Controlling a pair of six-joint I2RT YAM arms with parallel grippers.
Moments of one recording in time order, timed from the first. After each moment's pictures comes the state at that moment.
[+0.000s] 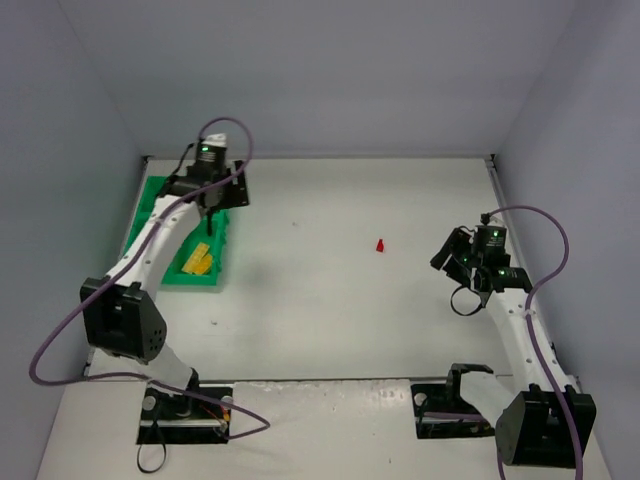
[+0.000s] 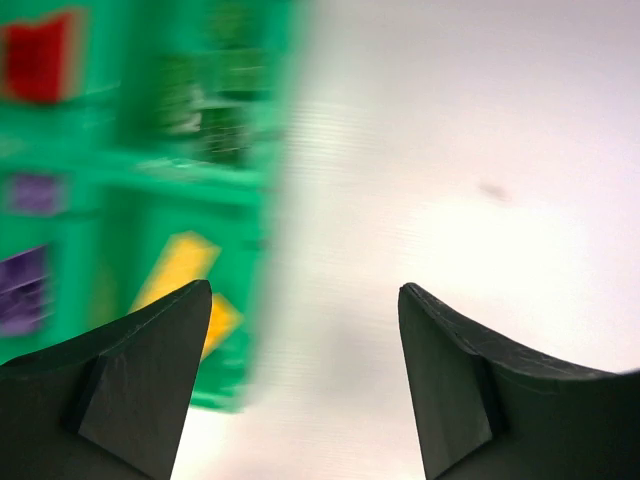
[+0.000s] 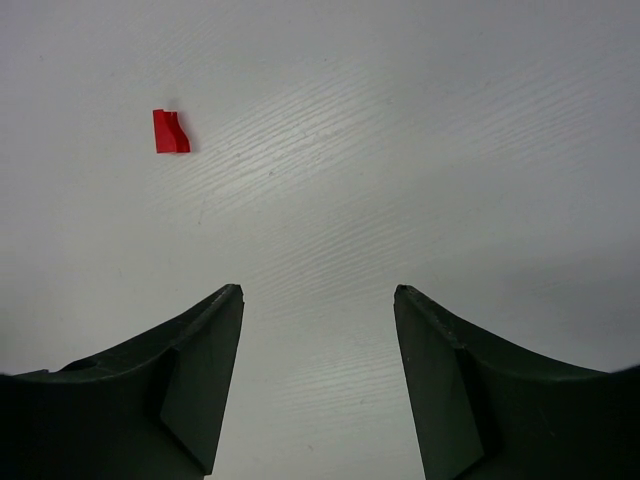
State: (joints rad) left arm -0.16 1.57 1.47 -0.69 -0.19 -0.30; right arm -0.06 1.00 0.71 -0.53 -0.06 0.50
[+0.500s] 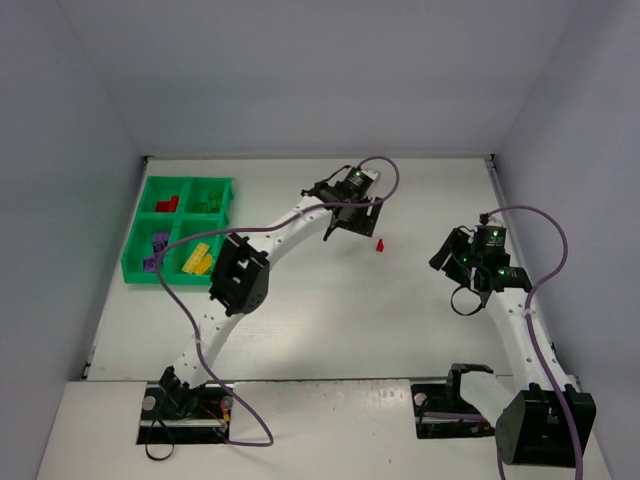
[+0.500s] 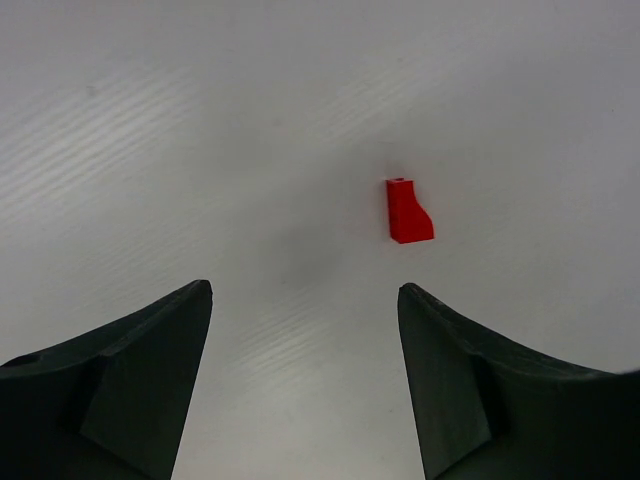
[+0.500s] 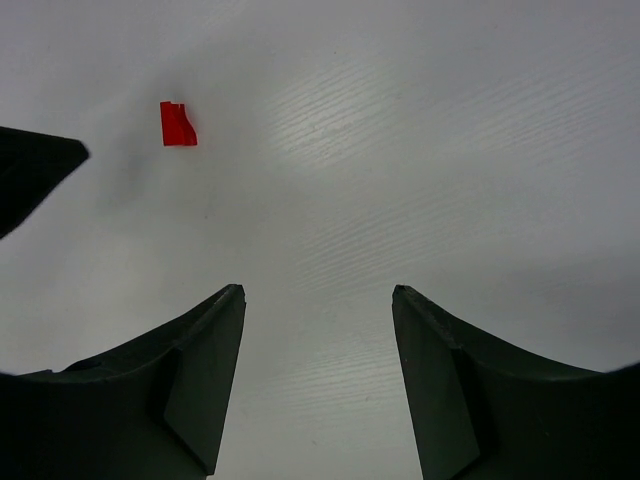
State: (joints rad) left arm -0.73 2.32 2.19 -0.75 -0.03 -0.31; right arm -0.06 1.00 0.71 -0.53 -0.08 0.50
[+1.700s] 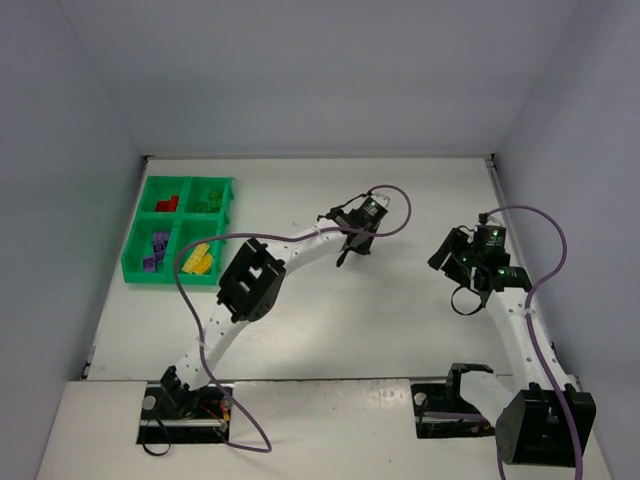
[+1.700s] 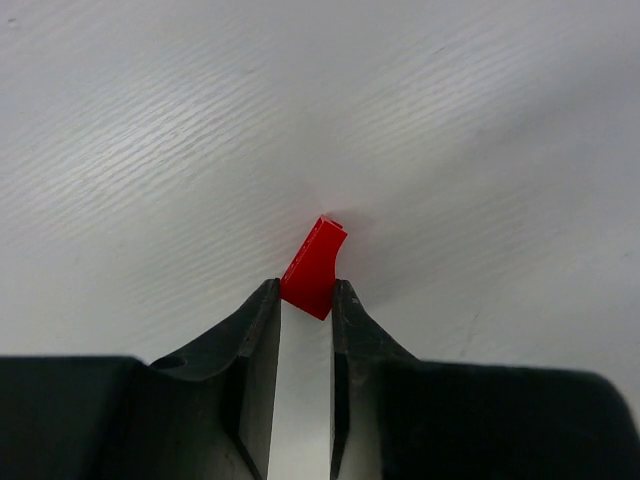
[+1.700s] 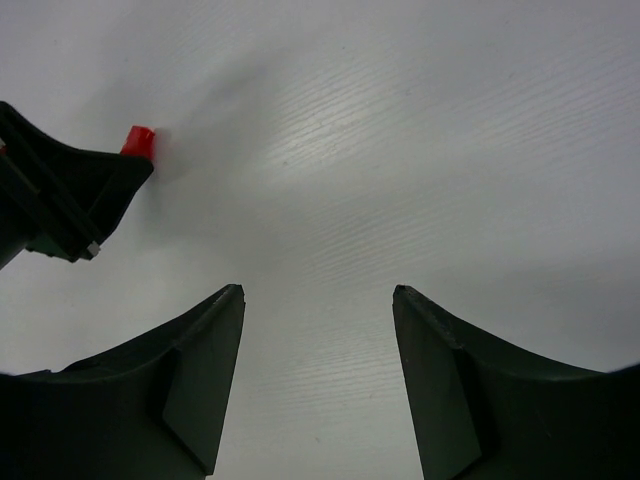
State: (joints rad) left arm -0.84 2.41 2.07 -0.58 -0.18 -0.34; right arm -0.06 1.00 0.71 -0.53 -0.10 0.50
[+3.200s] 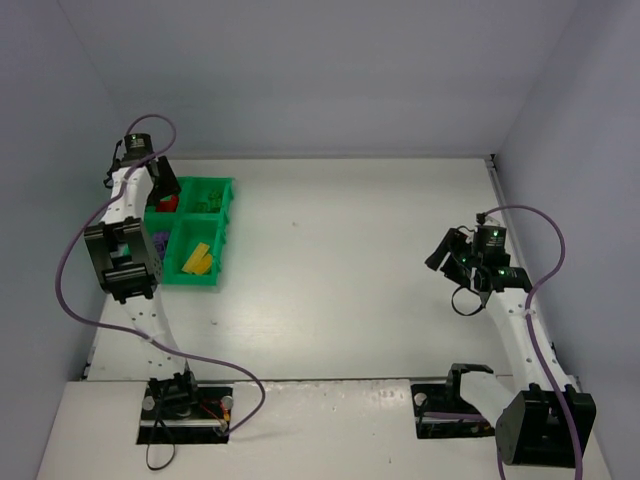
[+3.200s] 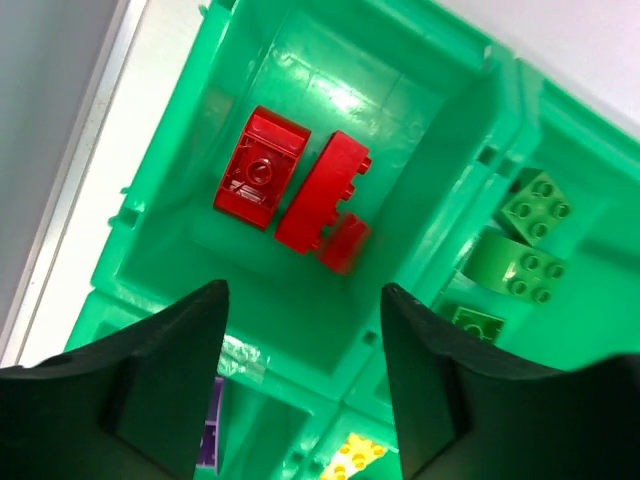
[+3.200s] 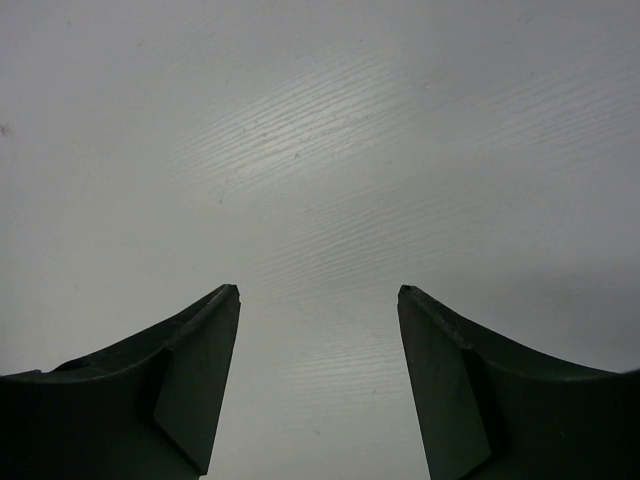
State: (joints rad) left arm 0.21 2.12 1.90 -0.71 -0.08 -0.25; right arm -0.06 1.00 0.71 -0.53 -0.14 0.48
